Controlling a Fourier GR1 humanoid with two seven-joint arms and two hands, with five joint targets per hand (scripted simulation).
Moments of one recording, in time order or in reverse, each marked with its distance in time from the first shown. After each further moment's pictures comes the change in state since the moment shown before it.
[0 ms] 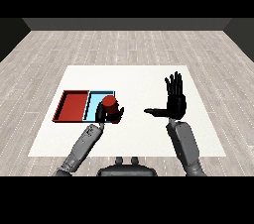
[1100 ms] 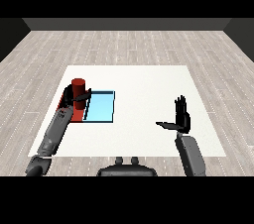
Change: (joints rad) left arm -0.188 0.316 0.297 0.313 -0.146 -0.090 0.165; right arm 0.268 -0.040 -0.111 0.239 -0.001 0.167 -0.173
